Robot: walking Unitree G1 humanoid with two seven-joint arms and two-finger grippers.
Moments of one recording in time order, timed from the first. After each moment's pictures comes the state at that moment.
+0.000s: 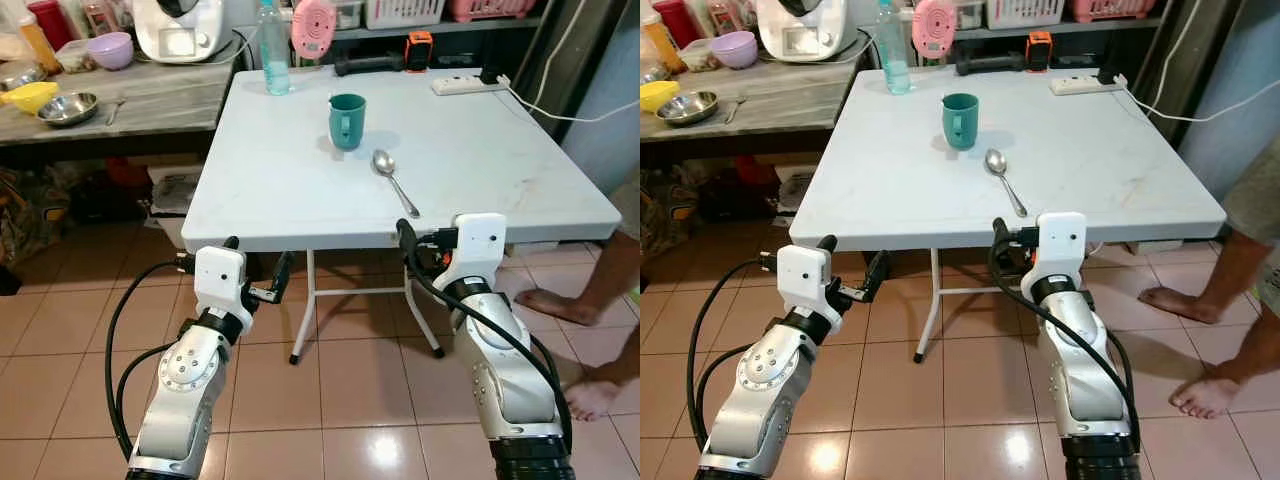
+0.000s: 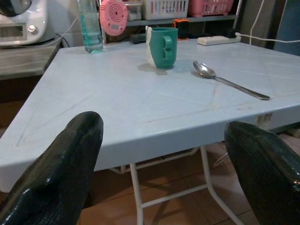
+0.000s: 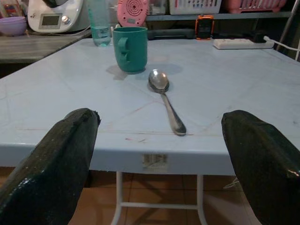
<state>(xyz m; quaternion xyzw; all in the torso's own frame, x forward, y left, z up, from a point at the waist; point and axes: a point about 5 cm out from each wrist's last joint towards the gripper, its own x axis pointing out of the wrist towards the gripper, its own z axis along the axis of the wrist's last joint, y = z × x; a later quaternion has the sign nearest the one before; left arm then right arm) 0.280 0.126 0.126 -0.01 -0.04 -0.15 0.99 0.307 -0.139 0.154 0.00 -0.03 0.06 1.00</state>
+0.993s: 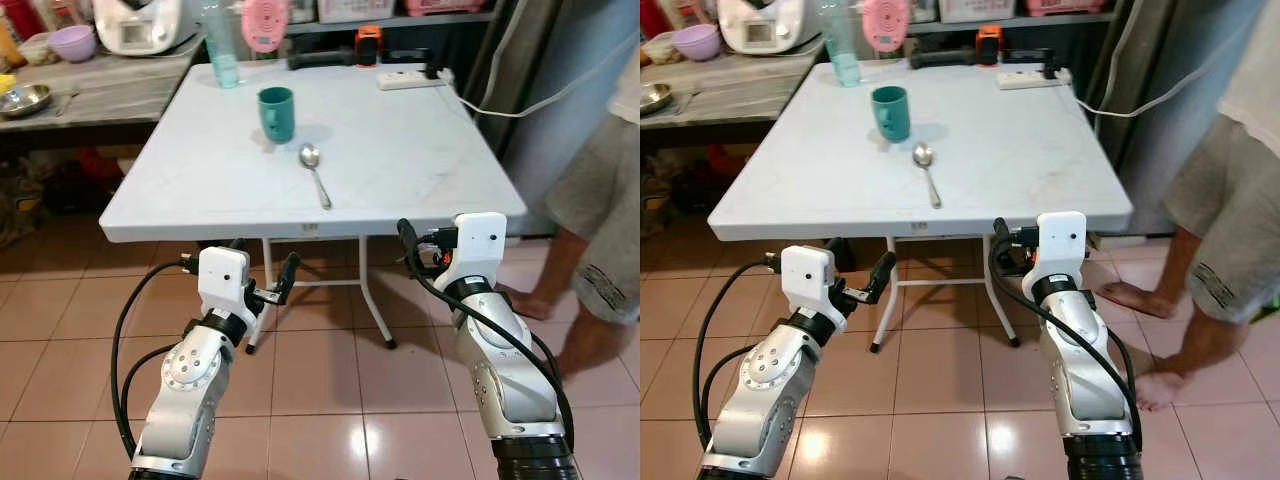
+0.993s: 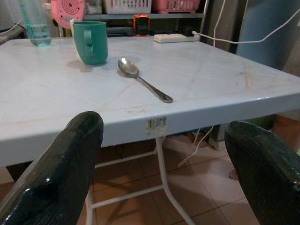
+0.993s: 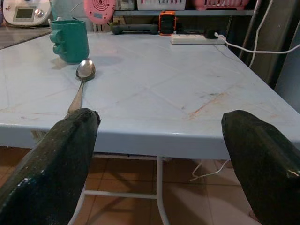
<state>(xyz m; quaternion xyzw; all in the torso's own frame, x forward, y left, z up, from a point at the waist) 0.280 0.122 0.125 -0.02 -0.04 -0.16 0.99 0.308 -0.140 0.155 -0.01 -0.03 0.06 1.00</state>
